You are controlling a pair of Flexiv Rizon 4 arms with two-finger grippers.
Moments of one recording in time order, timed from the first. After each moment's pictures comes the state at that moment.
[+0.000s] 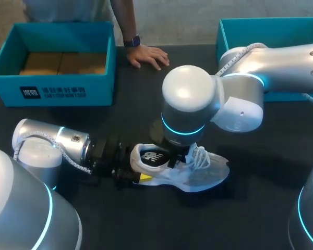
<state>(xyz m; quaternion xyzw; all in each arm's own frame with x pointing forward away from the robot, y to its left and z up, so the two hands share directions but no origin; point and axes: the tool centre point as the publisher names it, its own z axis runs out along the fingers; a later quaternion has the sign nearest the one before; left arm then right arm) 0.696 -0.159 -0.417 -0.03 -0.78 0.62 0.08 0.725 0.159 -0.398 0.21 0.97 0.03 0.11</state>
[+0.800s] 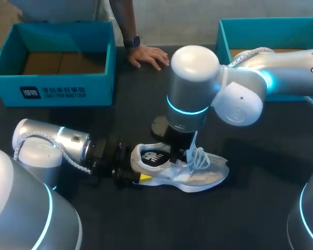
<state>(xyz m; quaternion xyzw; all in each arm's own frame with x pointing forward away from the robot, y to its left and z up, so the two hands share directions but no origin) 0.696 -0.159 -0.417 -0.03 -0.78 0.62 0.08 0.719 0.161 -0.412 0.19 0.98 0.03 0.00</state>
